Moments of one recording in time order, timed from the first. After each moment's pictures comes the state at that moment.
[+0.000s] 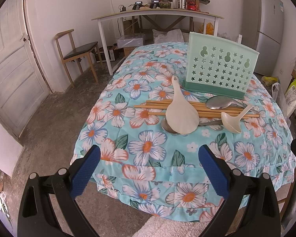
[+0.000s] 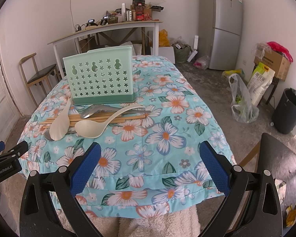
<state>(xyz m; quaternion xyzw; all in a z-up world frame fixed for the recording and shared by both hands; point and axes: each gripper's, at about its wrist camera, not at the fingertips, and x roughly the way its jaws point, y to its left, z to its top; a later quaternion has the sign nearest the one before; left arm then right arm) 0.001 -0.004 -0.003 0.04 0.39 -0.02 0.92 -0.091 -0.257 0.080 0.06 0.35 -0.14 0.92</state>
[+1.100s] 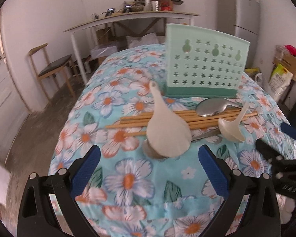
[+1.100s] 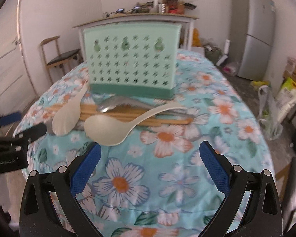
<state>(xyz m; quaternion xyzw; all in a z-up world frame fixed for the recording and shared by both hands) 0.057 -0.023 -0.034 0.08 0.36 -0.12 0.92 -0.021 -0.230 0.025 0.01 0.37 -0.04 0.93</state>
